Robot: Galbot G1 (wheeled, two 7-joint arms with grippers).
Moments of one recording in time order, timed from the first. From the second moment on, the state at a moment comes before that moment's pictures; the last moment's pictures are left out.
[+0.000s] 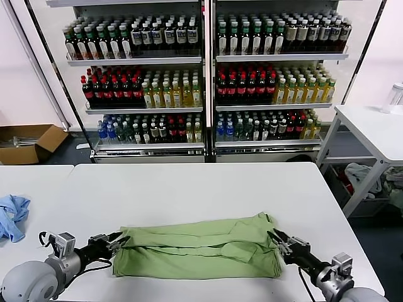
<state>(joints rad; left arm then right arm) 1.49 -0.68 -0.61 -1.98 -0.74 0.56 0.19 -1.57 1.09 0.75 2.06 0.54 -0.32 -0.35</state>
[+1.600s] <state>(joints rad) 1.55 -0.89 -0.39 -2.11 -0.78 0.50 -0.48 -1.57 1.14 0.97 1.94 0.70 -0.12 -0.34</state>
